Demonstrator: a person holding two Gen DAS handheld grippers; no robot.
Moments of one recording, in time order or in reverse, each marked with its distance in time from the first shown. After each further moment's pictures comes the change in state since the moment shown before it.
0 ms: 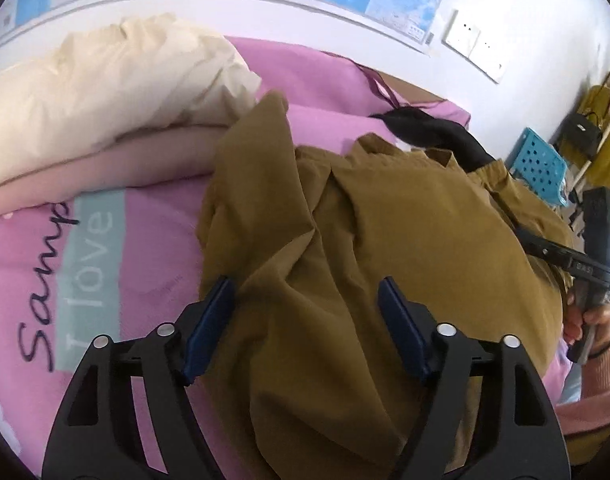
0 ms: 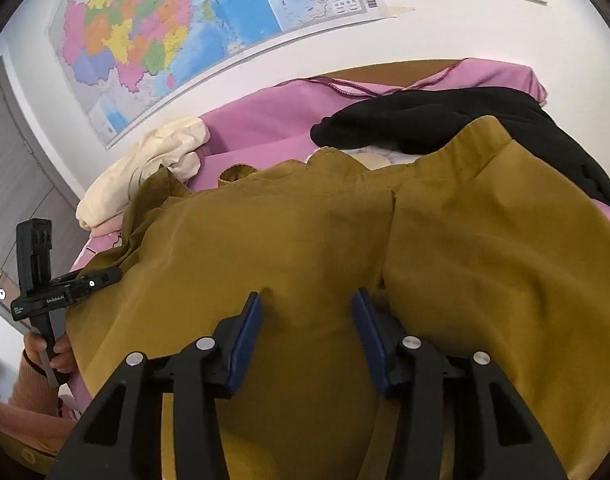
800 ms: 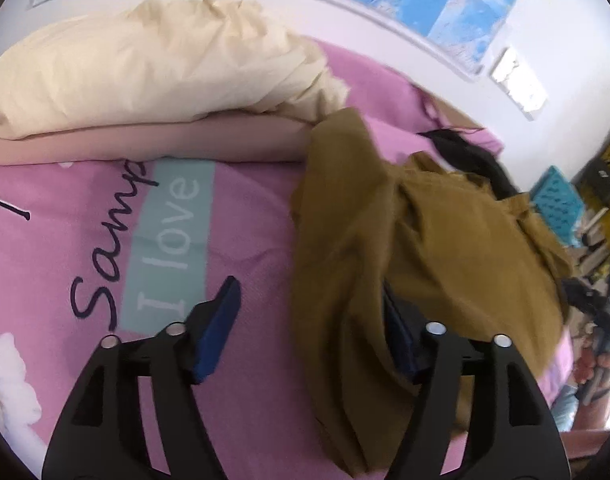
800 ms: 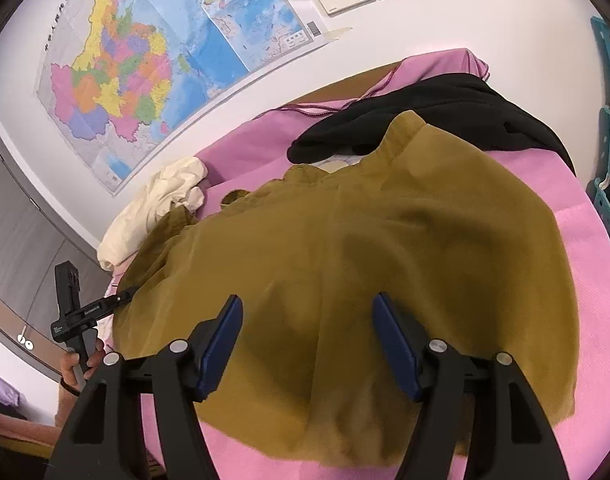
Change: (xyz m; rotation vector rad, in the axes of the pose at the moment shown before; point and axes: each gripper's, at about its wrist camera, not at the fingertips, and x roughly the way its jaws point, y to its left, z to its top) left arm -0.027 0.046 -0.014 -0.169 0.002 0.011; right arm -0.065 -0.030 -0.029 0.176 -0.069 0.061
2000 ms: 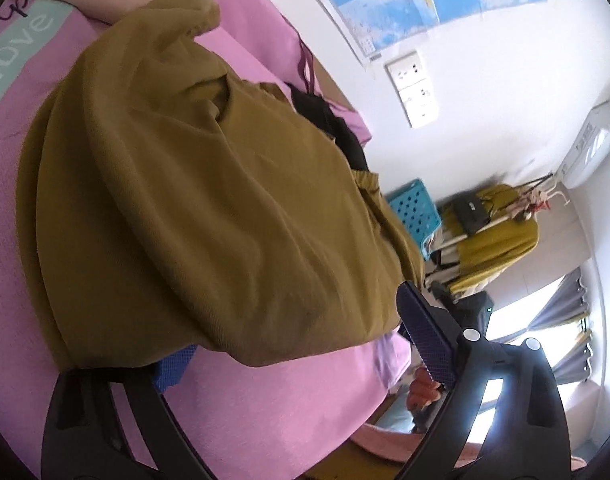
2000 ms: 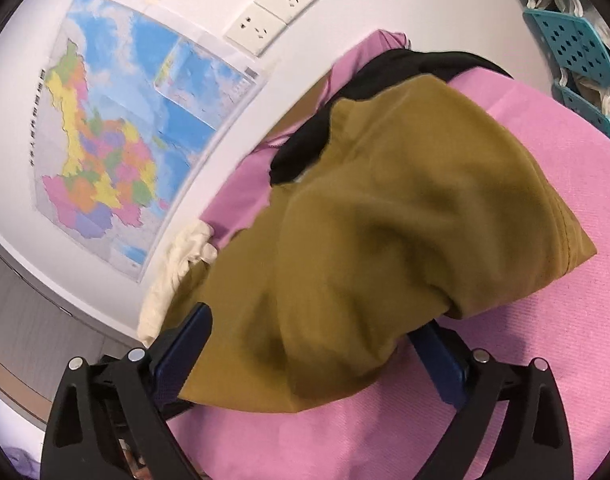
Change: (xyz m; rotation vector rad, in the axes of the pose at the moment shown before) left arm 0.025 -0.066 -0.065 -0.255 0.091 -0.554; right arm -0.010 -0.034 -0.055 0.365 -0.132 0.072
